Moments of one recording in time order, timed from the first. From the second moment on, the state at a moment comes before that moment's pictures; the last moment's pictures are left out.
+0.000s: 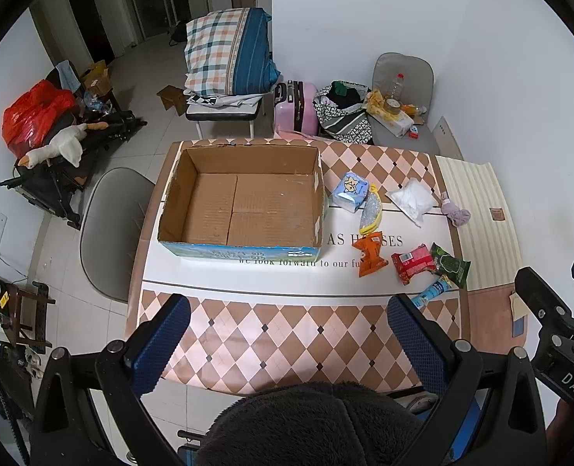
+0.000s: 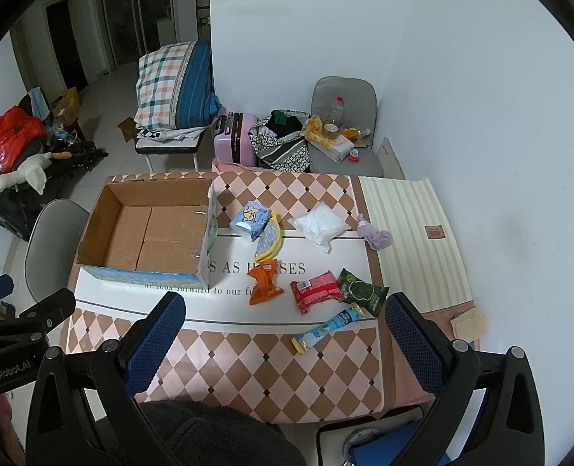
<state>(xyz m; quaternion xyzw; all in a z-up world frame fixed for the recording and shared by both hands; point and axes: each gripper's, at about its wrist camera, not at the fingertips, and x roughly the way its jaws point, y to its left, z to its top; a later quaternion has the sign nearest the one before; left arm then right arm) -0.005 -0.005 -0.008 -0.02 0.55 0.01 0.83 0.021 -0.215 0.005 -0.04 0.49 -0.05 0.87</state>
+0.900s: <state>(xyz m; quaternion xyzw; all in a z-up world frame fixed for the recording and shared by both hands) 0.002 0.000 -0.003 -0.02 0.55 0.01 0.84 0.025 -0.206 0.015 -0.04 0.49 -0.04 0.87</state>
